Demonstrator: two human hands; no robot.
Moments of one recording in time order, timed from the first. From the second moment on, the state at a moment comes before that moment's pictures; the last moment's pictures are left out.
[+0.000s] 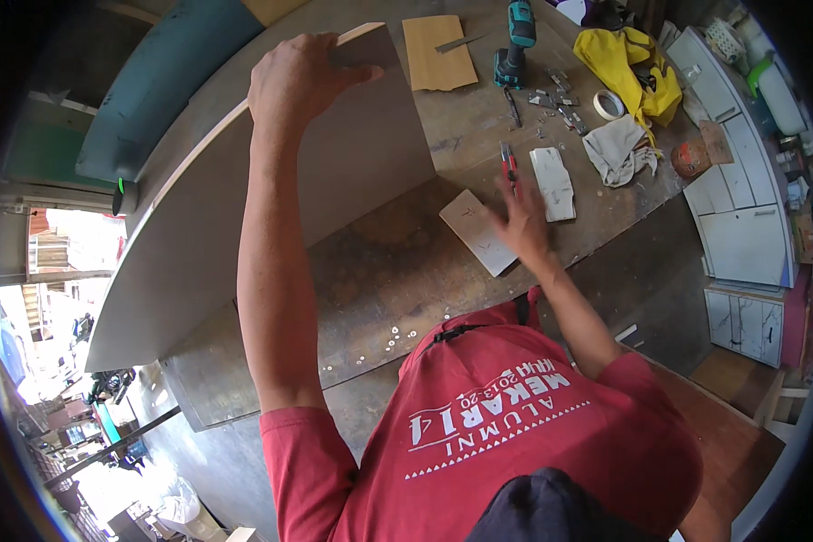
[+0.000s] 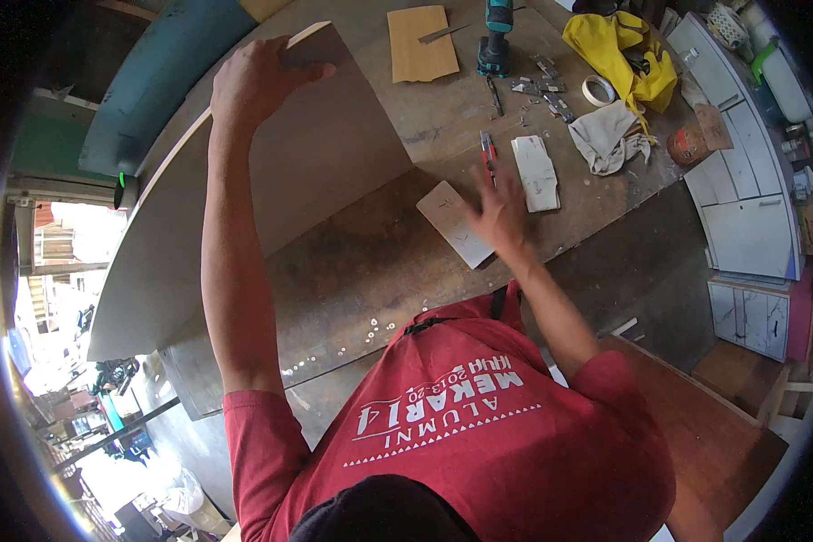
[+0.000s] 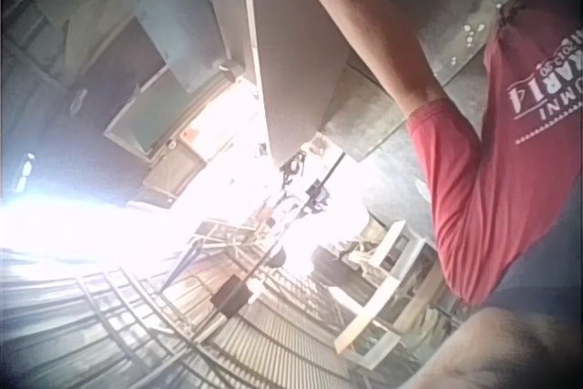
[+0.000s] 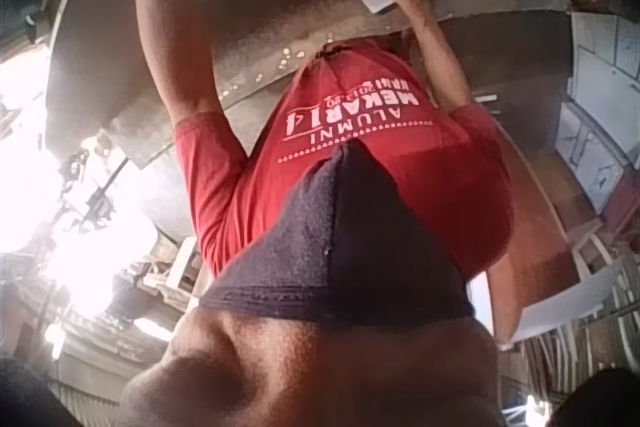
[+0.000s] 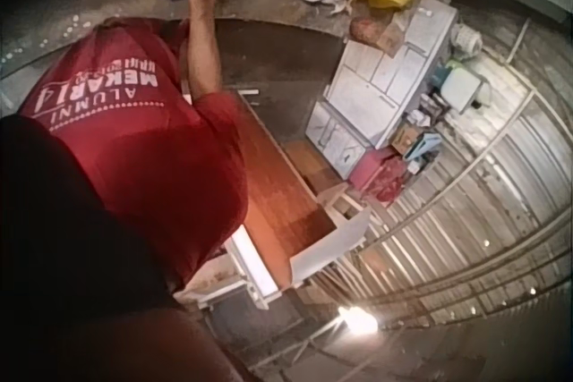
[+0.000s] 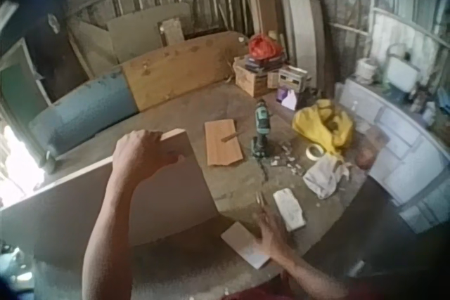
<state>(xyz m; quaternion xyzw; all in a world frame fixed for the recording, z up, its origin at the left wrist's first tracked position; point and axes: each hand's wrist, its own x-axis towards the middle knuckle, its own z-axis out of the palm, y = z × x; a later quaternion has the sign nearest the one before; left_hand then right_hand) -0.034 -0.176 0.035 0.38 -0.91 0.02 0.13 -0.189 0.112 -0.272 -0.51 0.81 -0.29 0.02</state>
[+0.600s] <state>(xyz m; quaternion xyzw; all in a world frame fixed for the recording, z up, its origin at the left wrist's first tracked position) -0.028 -0.148 0.044 0.40 -0.91 0.00 0.12 -0.209 0.104 -0.253 -0.52 0.77 -0.38 0.00</state>
